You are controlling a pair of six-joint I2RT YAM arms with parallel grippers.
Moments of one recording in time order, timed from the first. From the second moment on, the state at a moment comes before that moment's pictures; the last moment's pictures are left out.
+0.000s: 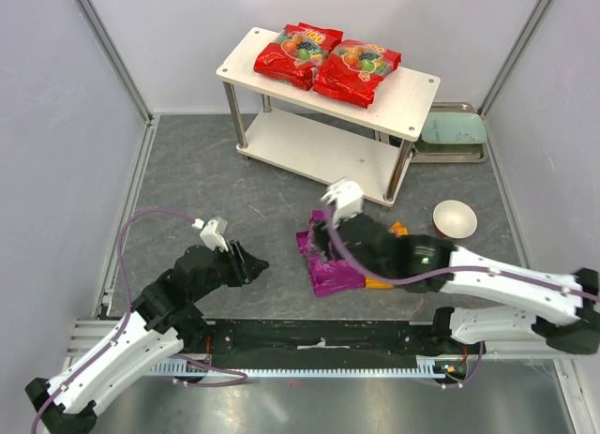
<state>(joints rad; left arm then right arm) -0.74 0.37 0.37 -0.47 -0.03 -0.82 1.28 1.18 1.12 -0.53 0.57 0.35</state>
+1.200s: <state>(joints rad) -0.74 0.42 0.38 -0.43 -0.02 -0.82 0.69 0.79 0.25 0.15 0.12 0.96</state>
